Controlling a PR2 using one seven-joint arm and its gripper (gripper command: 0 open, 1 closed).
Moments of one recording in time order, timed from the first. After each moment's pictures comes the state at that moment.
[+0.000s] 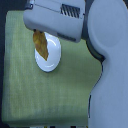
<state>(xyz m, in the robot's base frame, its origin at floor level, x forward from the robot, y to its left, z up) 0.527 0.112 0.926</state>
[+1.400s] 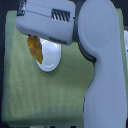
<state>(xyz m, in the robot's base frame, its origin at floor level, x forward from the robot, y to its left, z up) 0.518 0.151 0.907</state>
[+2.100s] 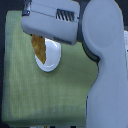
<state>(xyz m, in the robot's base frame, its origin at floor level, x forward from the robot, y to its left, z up) 0.520 0.131 0.899</state>
